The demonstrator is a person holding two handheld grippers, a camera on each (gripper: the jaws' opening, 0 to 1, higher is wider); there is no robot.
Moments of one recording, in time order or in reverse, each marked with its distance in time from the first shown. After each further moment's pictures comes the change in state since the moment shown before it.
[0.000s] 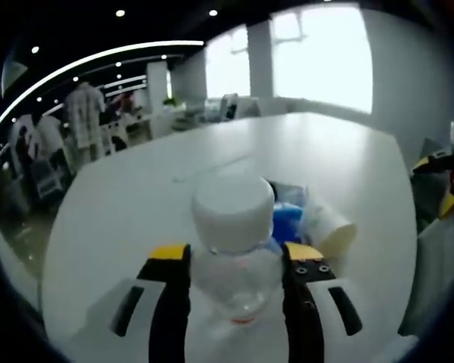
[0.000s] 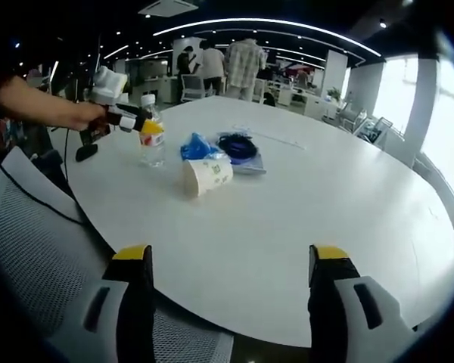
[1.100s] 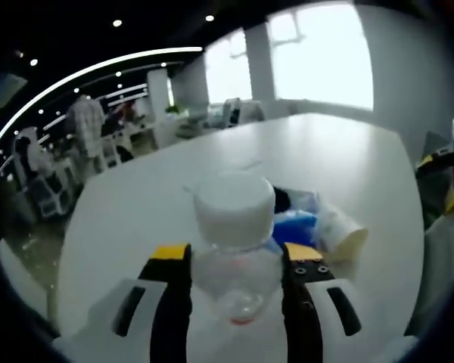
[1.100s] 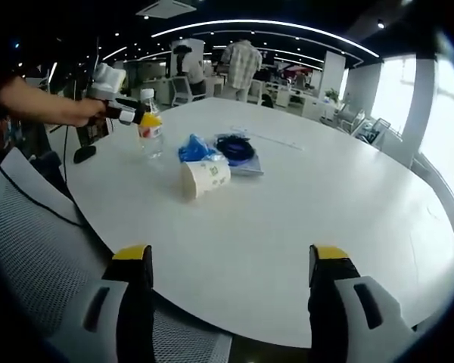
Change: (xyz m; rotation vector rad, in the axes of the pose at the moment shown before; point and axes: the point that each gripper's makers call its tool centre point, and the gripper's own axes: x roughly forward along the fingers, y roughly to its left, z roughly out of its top) left arm -0.002 0.035 0.017 0.049 -0.029 0.036; right arm -0.001 -0.002 0.001 -0.001 -0.007 -0.015
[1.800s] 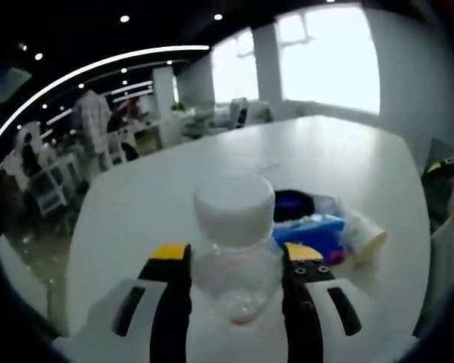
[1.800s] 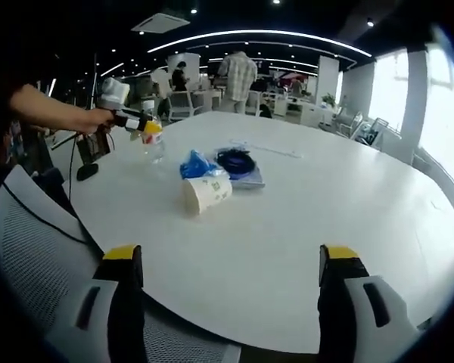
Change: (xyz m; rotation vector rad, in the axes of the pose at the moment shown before) left arm 0.004 0.046 0.007 -0.031 0.006 0.011; right arm -0.001 0.001 0.014 0.062 -0.083 0.013
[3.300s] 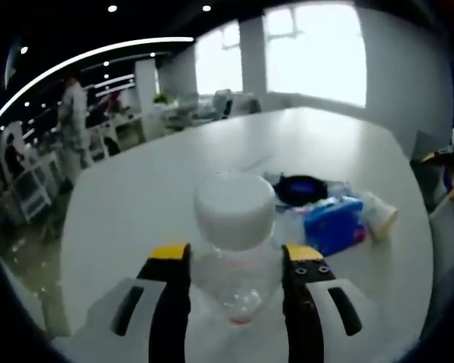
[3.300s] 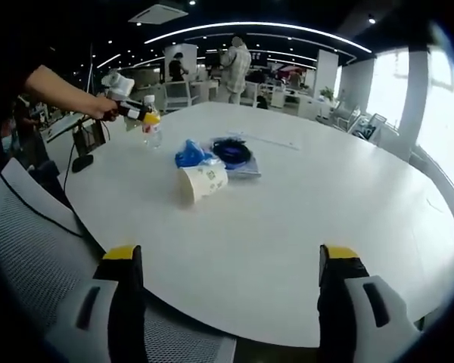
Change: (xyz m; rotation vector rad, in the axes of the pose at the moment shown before) left arm 0.027 0.050 -0.021 0.036 0.045 -0.122; right arm 0.001 -0.004 -0.011 -0.017 0.067 -0.024
